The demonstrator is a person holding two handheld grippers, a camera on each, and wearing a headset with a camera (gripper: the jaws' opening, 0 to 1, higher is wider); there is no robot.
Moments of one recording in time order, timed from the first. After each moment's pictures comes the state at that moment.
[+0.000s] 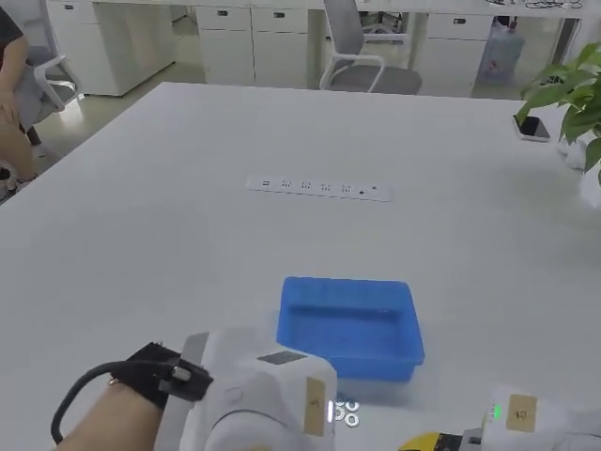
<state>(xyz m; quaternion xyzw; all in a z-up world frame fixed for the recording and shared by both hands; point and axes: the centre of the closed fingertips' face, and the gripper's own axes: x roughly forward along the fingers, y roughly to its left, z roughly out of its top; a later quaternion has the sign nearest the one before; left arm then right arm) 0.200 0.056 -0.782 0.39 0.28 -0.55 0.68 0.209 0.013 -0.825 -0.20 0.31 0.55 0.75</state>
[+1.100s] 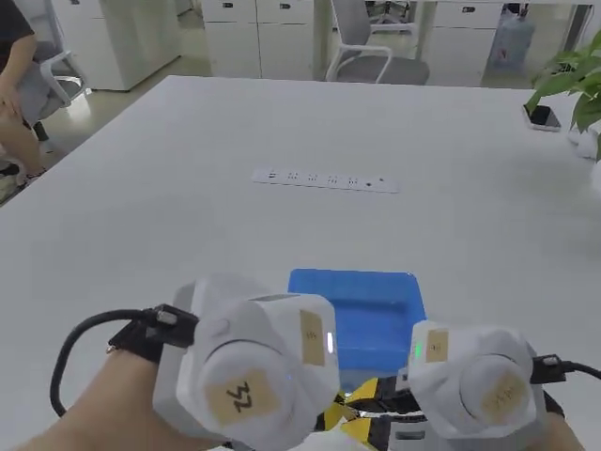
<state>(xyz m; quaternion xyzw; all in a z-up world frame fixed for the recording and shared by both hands) 0.227 0.054 -0.752 0.36 0.26 -0.53 0.73 0.245 0.065 -0.821 -0.26 0.25 0.62 0.70</state>
